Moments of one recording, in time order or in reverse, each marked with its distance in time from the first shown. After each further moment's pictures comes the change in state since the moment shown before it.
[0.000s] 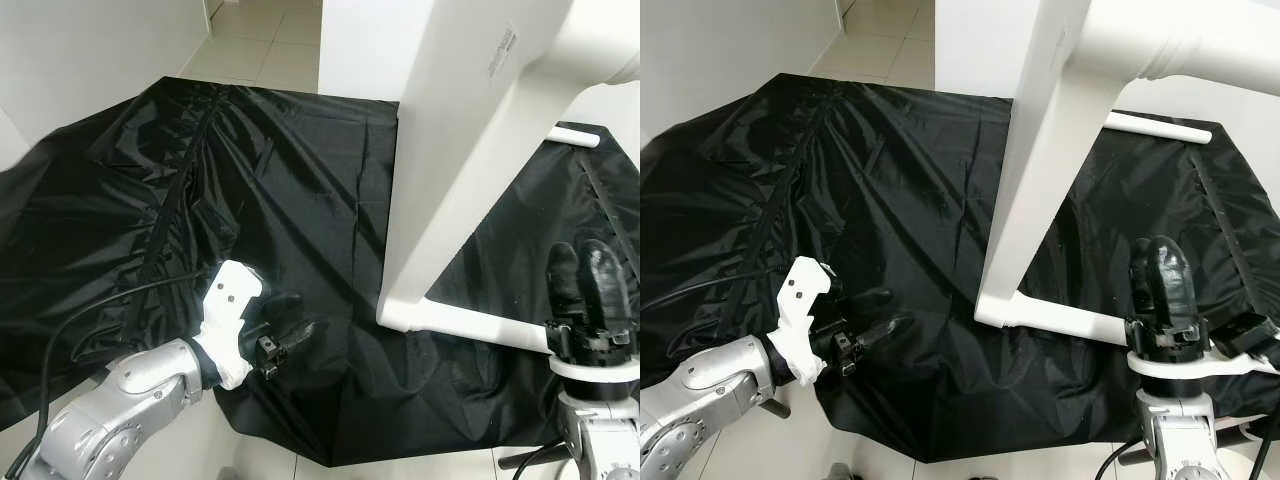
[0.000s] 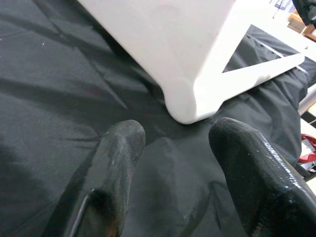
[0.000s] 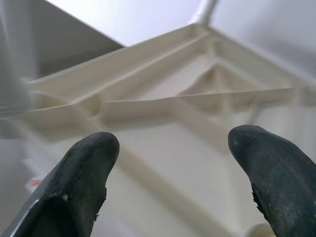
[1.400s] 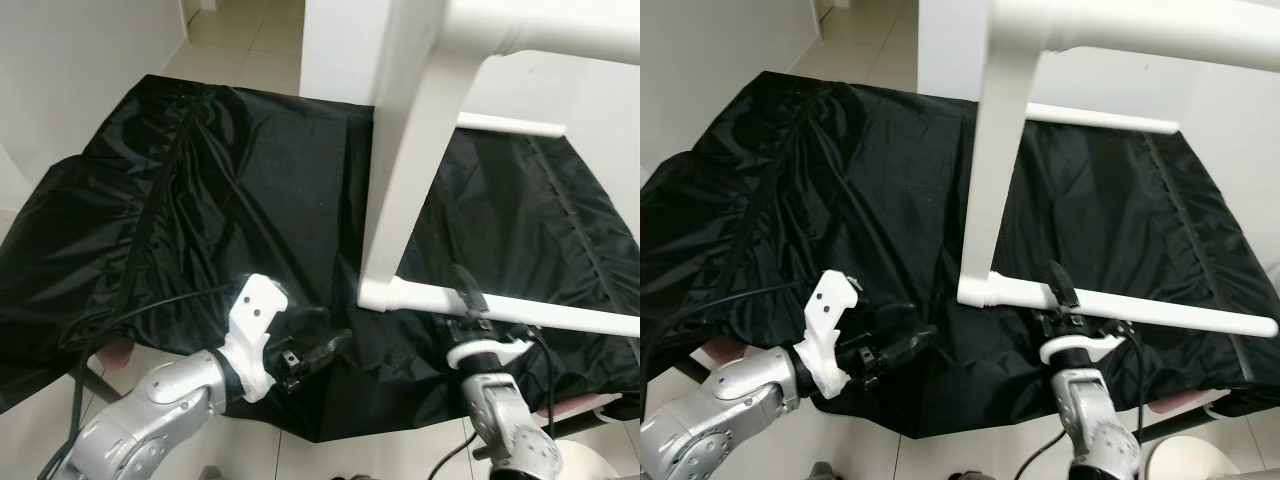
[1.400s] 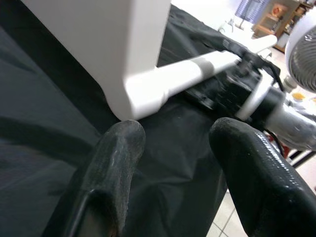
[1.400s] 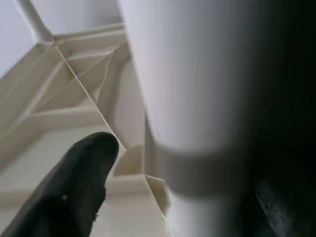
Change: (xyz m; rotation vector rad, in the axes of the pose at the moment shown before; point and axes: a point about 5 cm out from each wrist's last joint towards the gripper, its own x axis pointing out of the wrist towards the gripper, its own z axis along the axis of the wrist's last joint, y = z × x) left arm 0.011 -0.020 -0.010 -0.026 -0.010 -0.064; right arm -0.047 -0.071 -0.081 0.539 0.090 -0.551
